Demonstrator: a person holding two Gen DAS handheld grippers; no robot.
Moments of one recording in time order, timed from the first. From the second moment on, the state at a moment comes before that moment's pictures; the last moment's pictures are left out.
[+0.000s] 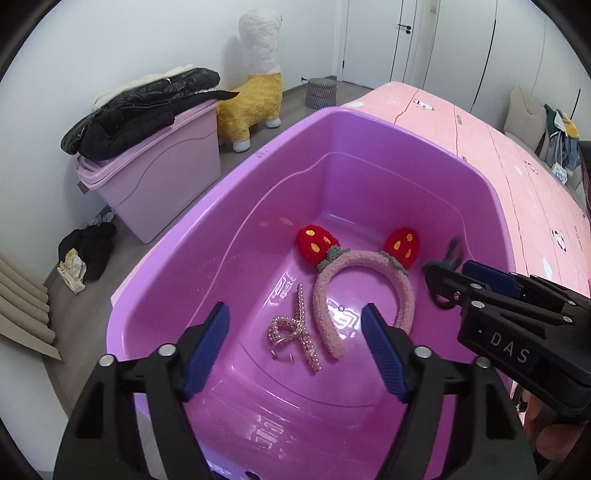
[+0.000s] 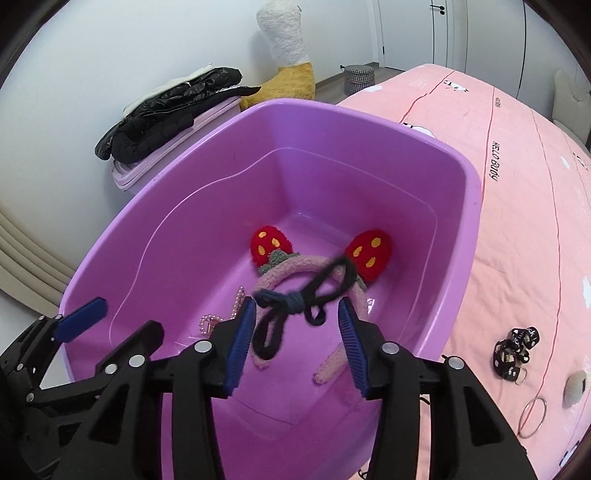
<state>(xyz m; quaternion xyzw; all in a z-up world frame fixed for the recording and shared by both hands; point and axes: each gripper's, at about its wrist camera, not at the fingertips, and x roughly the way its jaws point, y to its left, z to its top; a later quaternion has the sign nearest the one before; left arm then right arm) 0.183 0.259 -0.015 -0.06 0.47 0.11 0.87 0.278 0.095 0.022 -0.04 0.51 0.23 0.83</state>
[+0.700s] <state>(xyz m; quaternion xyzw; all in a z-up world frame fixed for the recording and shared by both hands) 0.168 0.255 -0.001 -0.06 0.46 0.13 0.88 0.272 0.076 0.036 -0.02 0.50 0.22 0.84</state>
